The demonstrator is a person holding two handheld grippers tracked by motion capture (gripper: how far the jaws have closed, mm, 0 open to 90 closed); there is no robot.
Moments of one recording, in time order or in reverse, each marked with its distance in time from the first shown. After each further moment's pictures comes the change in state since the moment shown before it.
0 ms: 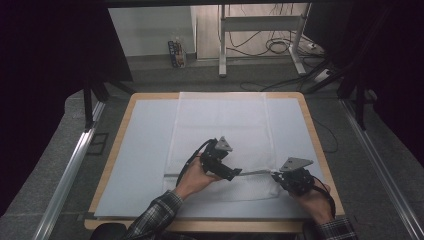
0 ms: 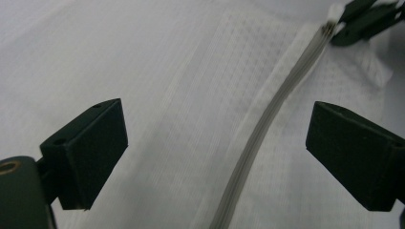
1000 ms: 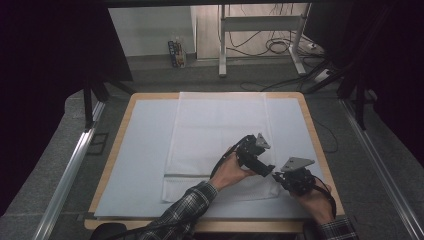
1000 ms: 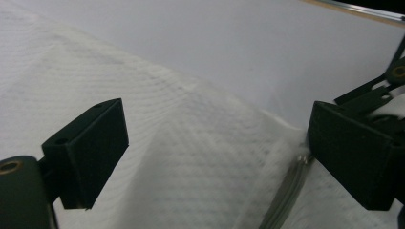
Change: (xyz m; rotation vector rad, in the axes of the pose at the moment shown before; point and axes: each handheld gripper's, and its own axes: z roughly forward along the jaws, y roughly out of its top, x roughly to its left) left arm -0.027 0.060 0.063 0.004 0.005 0.097; right arm -0.002 -0.001 -0.001 -0.004 0.004 0.017
